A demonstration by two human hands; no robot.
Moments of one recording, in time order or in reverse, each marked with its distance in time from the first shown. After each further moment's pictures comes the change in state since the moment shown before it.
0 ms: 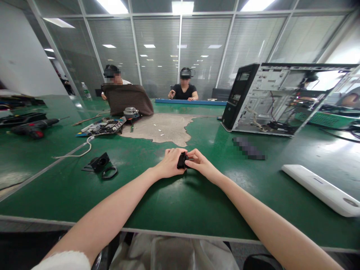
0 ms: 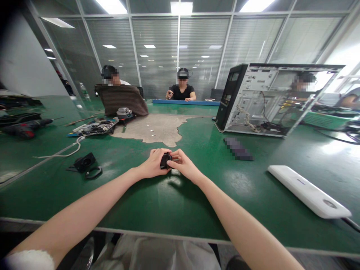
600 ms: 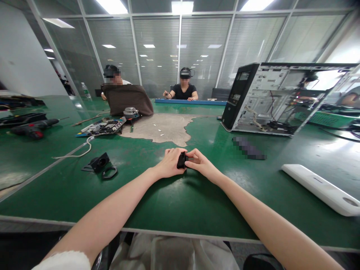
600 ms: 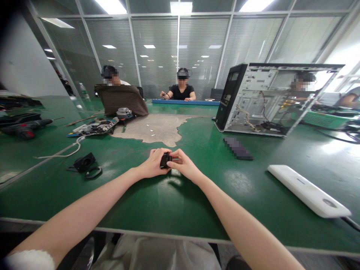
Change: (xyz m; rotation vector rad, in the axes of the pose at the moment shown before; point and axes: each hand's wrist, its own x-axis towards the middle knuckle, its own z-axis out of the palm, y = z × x) left_hand 0.000 -0.001 0.000 -0.001 -0.001 -0.007; right_hand -0.001 -0.004 0.001 0.009 0.012 0.001
